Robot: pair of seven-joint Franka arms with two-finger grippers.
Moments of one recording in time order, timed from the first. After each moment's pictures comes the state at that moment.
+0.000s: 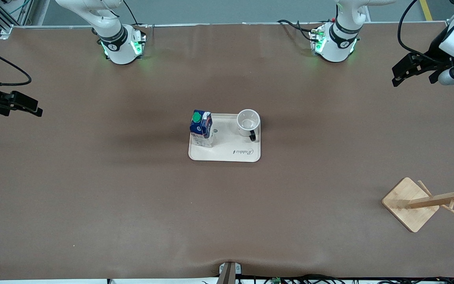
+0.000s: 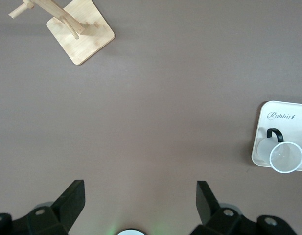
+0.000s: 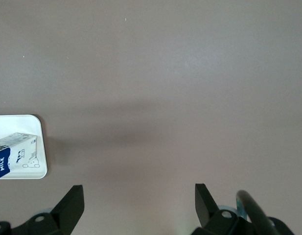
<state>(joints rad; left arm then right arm) -0.01 -0.14 -0.11 -1.65 0.01 1.51 -0.19 -0.02 0.06 -0.02 -1.51 0.04 1.50 0.01</state>
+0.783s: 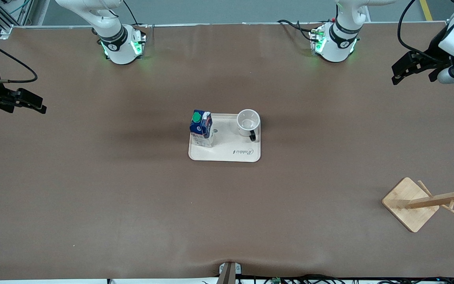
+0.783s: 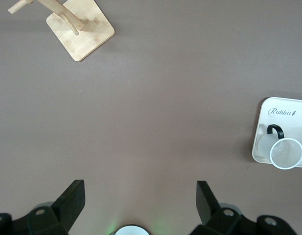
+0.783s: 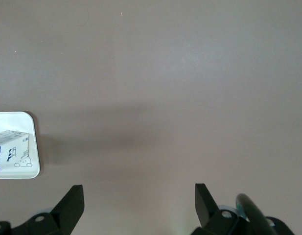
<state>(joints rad) -0.02 -0.14 -0.11 -1.64 0.01 1.49 -0.19 -0.02 0.00 -0.02 -1.62 0.03 1.56 0.01</state>
